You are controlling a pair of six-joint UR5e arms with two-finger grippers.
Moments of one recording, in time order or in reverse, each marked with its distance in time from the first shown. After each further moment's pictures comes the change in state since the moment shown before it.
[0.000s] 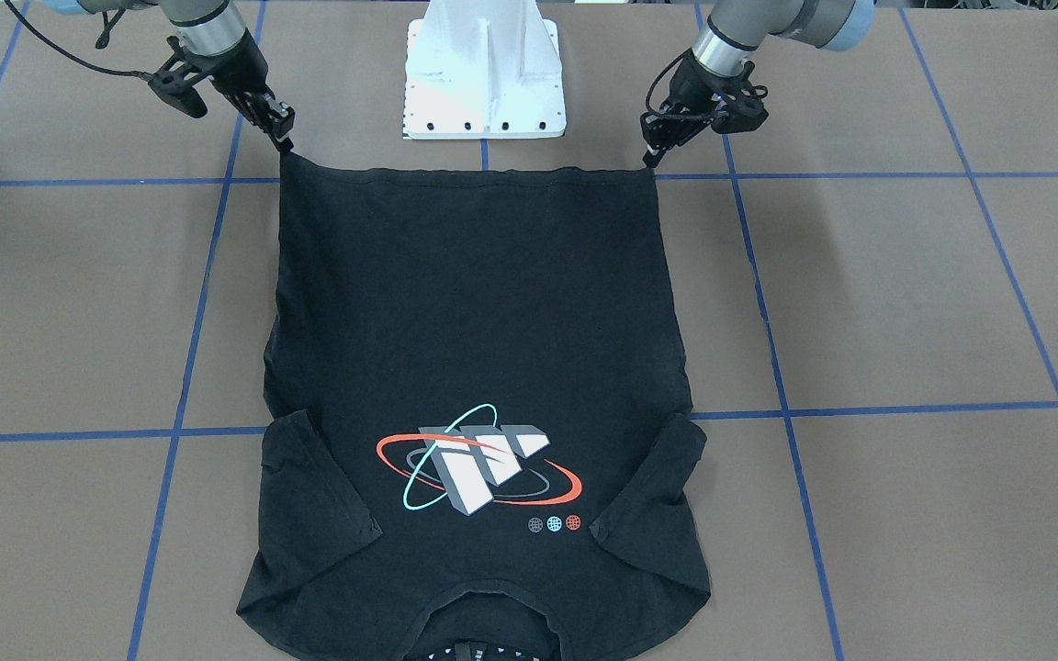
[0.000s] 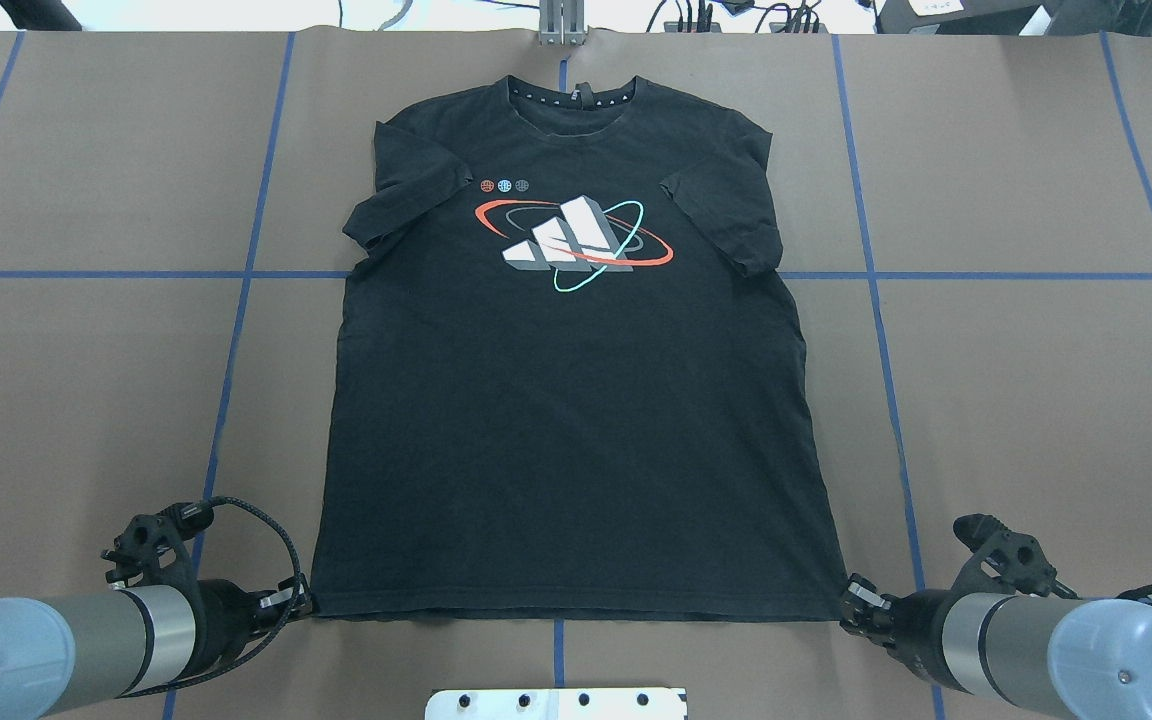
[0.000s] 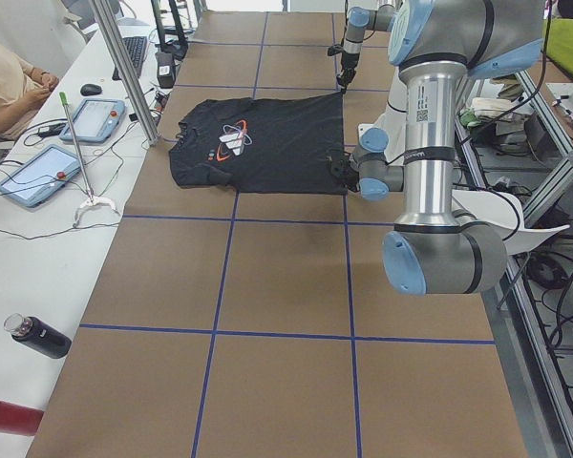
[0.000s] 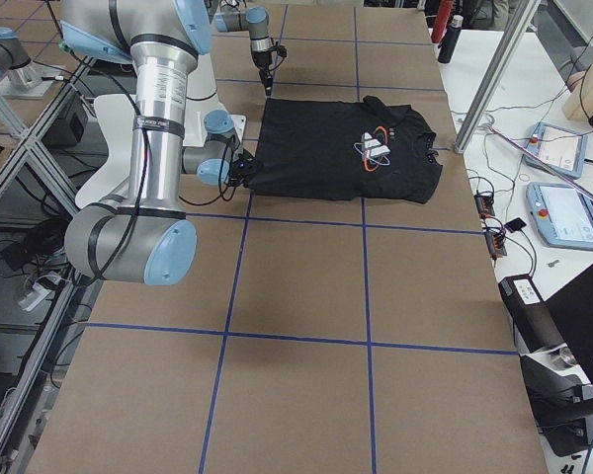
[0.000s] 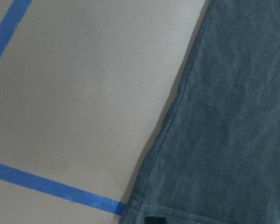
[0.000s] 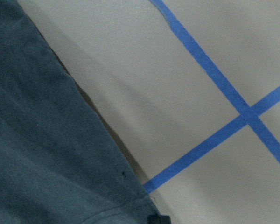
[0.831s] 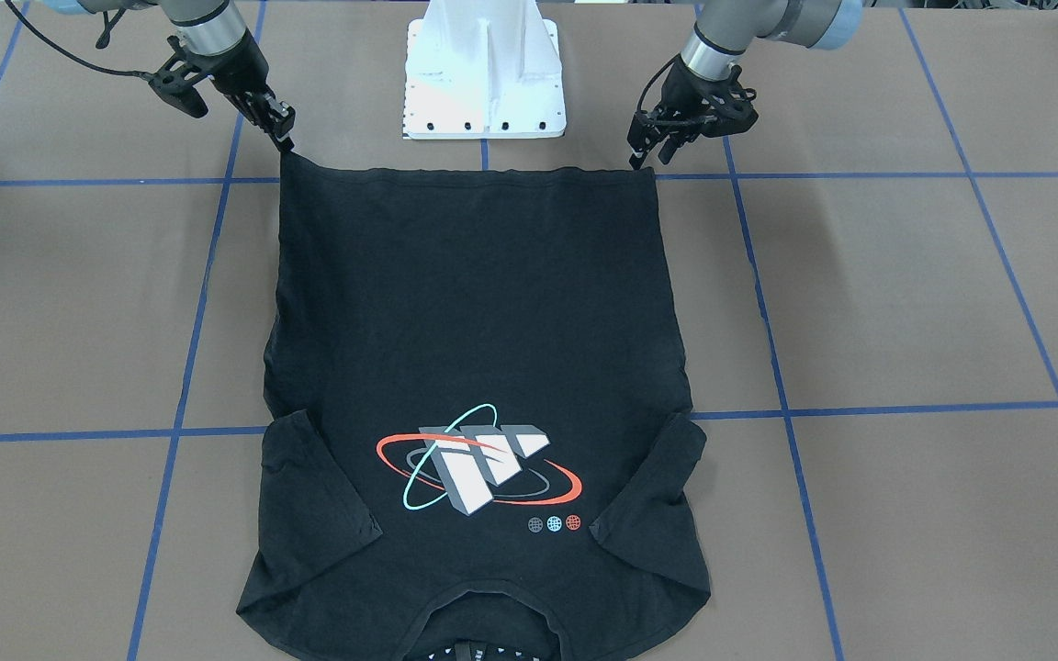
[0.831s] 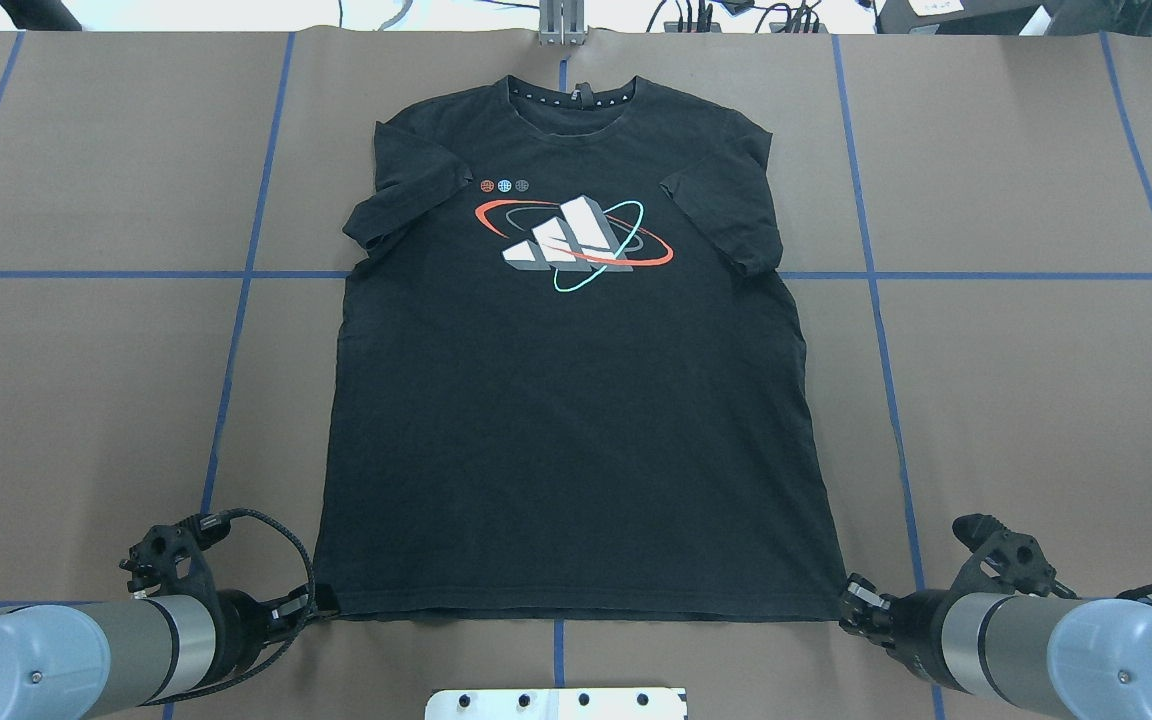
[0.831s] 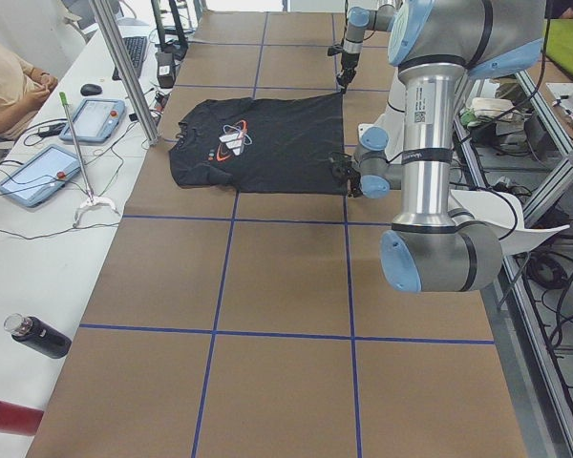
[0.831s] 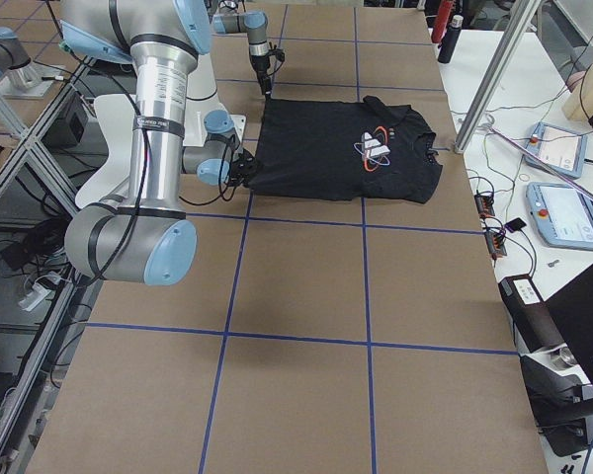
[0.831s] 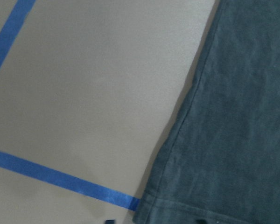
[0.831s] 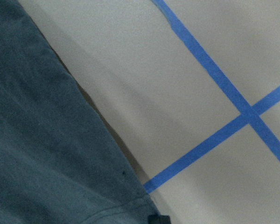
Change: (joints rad) left arm 0.016 -0.027 0.013 0.064 -0.004 0.000; right arm 0.000 0.001 0.000 0.000 0.000 0.000
